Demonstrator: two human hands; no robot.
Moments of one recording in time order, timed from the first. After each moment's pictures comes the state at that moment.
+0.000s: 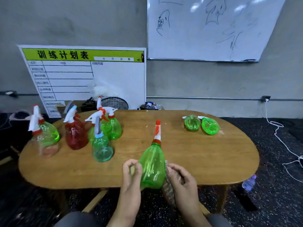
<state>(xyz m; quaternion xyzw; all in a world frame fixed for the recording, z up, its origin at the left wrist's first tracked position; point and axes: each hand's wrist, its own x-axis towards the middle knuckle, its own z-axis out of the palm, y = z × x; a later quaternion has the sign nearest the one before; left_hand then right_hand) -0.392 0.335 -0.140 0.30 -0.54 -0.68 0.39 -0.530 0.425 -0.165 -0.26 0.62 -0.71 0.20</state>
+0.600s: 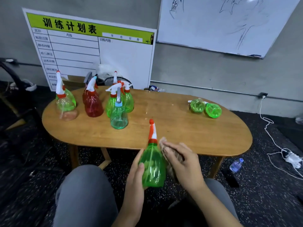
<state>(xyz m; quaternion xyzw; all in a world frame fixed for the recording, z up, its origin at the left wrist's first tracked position) -0.301 0.394 -0.182 0.29 -0.47 -0.73 0.39 -0.448 0.459 -0.126 -0.49 0.68 -0.54 0.06</state>
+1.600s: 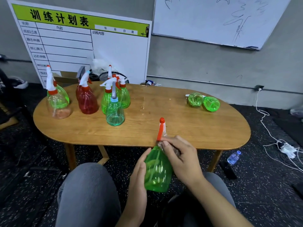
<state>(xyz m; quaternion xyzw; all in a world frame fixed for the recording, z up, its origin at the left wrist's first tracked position) -0.305 0.401 -0.188 0.26 -0.51 -0.73 0.37 -0.454 0.449 -0.133 -0.52 0.69 -0.51 -0.01</state>
